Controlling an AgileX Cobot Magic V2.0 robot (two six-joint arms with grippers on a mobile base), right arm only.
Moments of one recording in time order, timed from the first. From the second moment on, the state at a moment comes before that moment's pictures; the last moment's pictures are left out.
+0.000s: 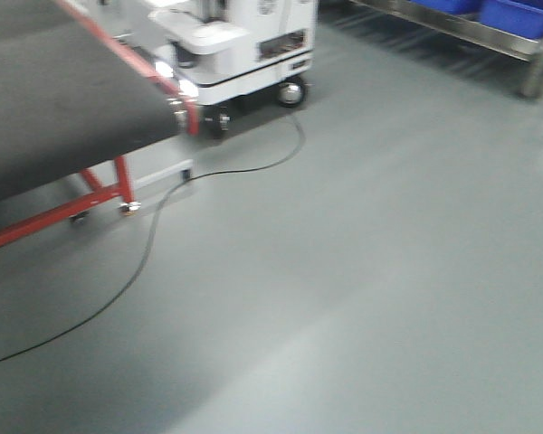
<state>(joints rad) 0.04 0.10 -0.24 0.15 0.14 -0.22</state>
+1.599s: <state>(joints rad) 0.04 0.09 -0.24 0.15 0.14 -0.22</state>
